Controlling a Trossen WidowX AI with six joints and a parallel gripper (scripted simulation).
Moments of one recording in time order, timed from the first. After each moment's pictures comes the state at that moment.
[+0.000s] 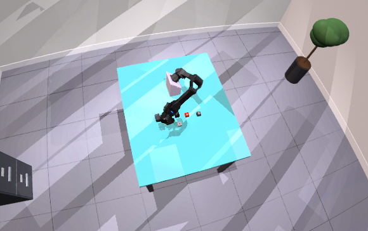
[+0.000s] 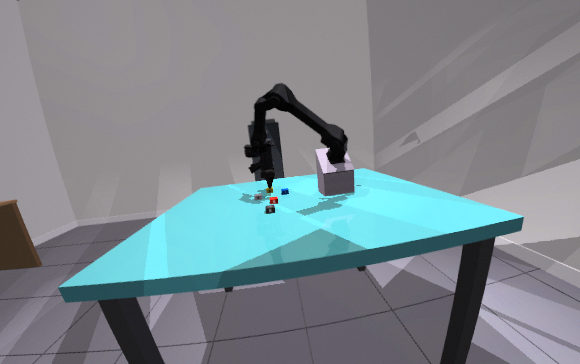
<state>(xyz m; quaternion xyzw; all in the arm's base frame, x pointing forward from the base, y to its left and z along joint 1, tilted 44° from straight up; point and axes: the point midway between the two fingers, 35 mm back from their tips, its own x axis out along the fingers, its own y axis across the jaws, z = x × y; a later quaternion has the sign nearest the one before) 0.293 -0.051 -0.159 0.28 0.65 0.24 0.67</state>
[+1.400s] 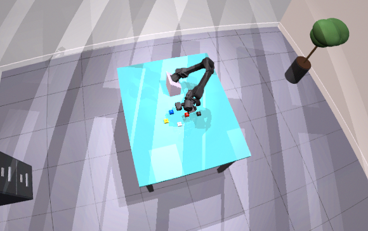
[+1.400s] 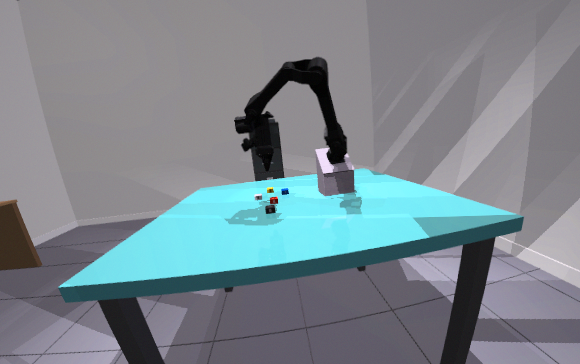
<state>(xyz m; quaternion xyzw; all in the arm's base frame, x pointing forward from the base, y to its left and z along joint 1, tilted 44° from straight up) 0.294 -0.013 0.026 0.28 0.65 0.24 0.67</state>
